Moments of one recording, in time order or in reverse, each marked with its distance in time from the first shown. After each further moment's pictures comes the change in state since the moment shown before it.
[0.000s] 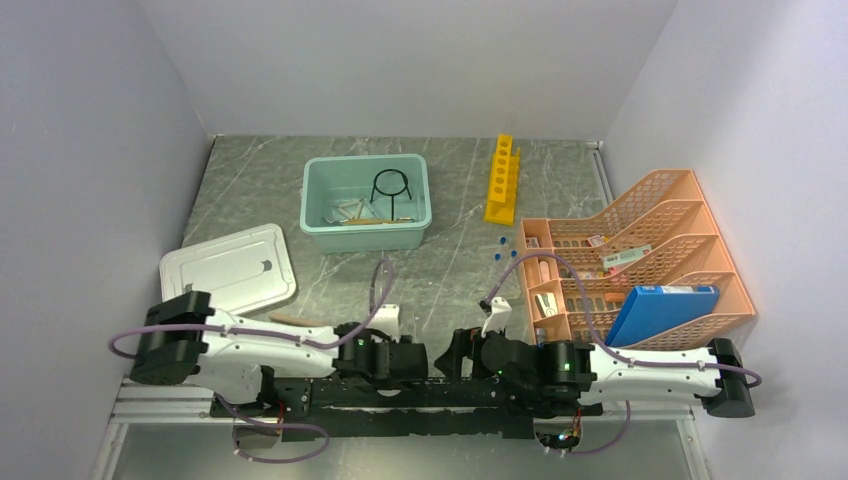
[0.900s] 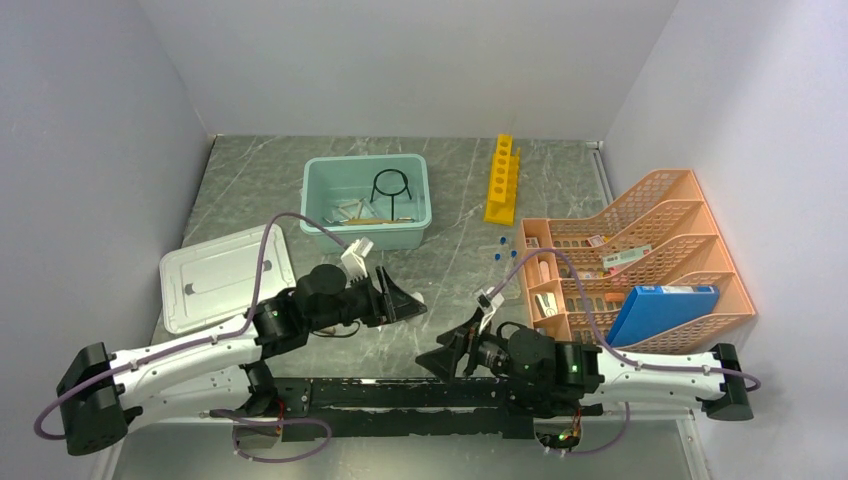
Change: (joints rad) left arm 0.499 -0.528 -0.319 0.819 0.412 0.368; right arm 0.000 -0.113 -0.043 0.409 -0.126 -0.280
